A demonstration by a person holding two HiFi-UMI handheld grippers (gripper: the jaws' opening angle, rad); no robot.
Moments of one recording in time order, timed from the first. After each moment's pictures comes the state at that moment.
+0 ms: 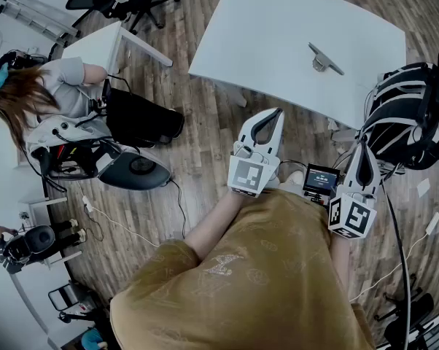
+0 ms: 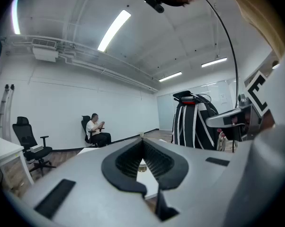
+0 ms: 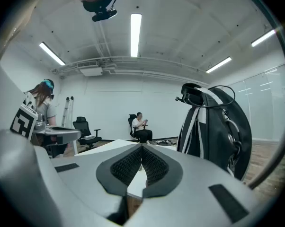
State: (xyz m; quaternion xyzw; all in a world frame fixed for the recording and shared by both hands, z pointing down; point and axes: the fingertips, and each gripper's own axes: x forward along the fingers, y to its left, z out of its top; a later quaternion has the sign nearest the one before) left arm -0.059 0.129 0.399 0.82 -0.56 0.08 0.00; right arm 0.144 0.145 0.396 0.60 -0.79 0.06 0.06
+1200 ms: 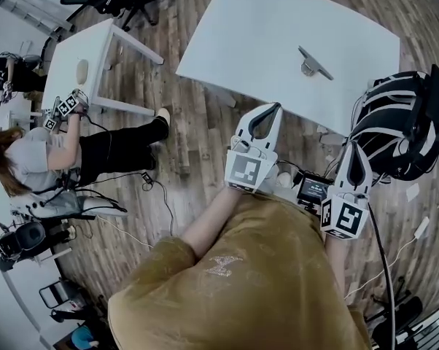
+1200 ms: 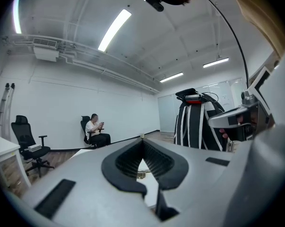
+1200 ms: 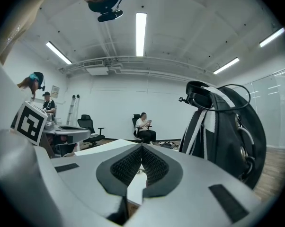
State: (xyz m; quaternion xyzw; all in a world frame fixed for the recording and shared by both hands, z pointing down) left arm -0.032 0.090 0.400 0.82 -0.57 0.07 0.00; right arm 0.152 0.118 0.392 0.58 -0.81 0.04 0.07
